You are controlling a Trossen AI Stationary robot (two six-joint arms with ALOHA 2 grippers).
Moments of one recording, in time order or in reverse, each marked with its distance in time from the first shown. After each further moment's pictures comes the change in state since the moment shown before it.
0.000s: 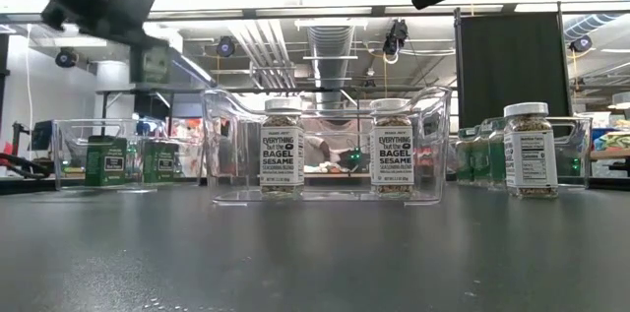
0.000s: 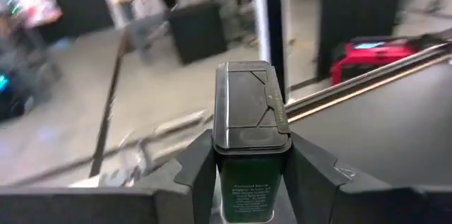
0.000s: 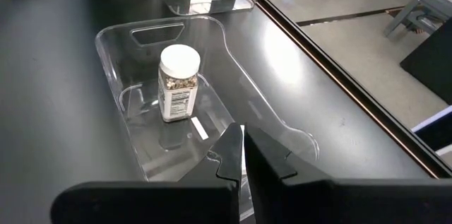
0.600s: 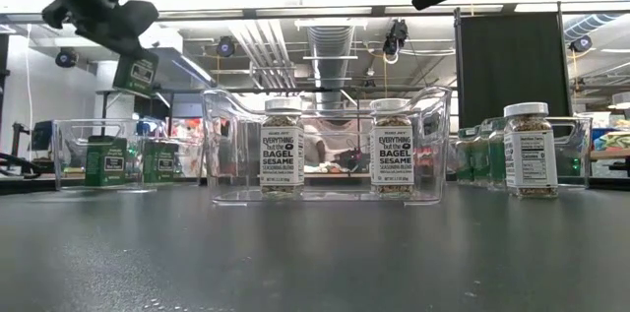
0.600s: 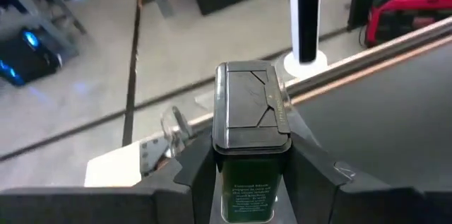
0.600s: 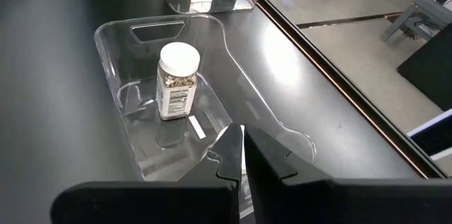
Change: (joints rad) left arm 0.338 -0.089 0.075 0.083 0.244 0.395; right arm -0.002 0.000 -0.002 0.001 0.001 -0.033
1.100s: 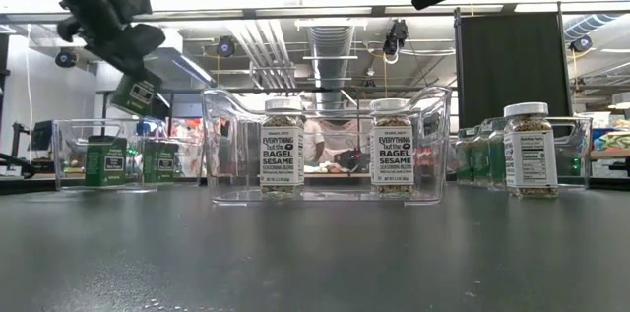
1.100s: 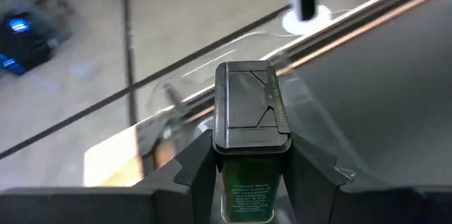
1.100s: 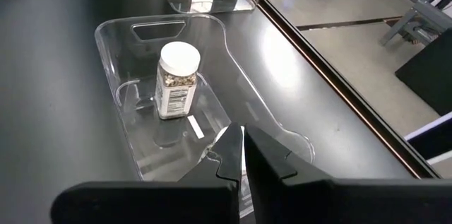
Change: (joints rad) left arm 0.190 0.048 -0.031 0.127 0.186 0.237; right arm 0.000 0.000 -0.001 0.004 0.000 -0.021
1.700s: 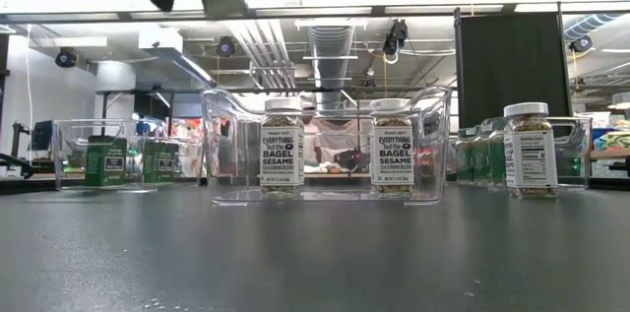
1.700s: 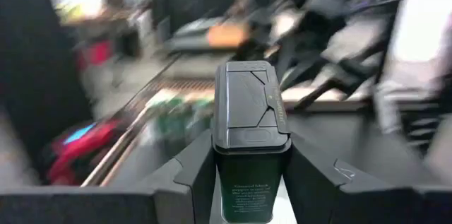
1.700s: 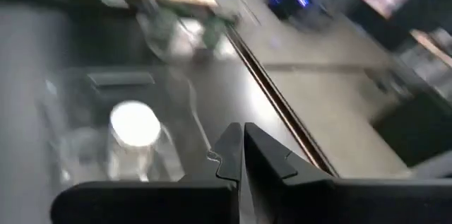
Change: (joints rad) left arm 0.040 -0.185 -0.137 0.891 1.097 0.583; right arm -0.218 -0.008 0.004 0.449 -0.154 -0.600
